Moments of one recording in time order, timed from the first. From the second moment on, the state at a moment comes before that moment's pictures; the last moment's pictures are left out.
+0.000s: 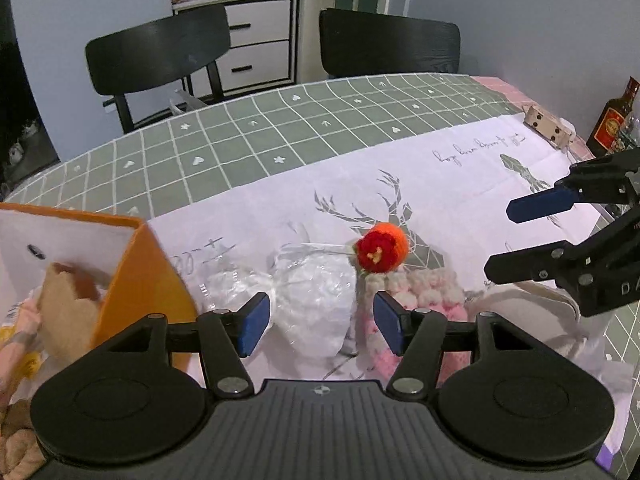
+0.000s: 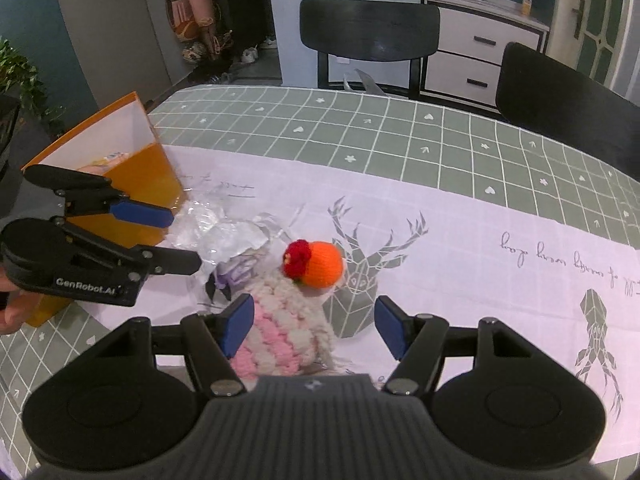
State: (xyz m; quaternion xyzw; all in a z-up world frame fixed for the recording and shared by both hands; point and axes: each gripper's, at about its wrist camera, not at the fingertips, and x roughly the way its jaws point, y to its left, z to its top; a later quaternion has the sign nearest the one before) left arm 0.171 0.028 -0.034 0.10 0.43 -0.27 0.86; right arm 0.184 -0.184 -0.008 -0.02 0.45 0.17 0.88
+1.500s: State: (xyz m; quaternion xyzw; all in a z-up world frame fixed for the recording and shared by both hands) left arm 0.144 0.017 -0.035 0.18 0.38 -0.29 0.86; right arm 0.215 -0.192 -0.039 0.01 0.47 0.16 0.87
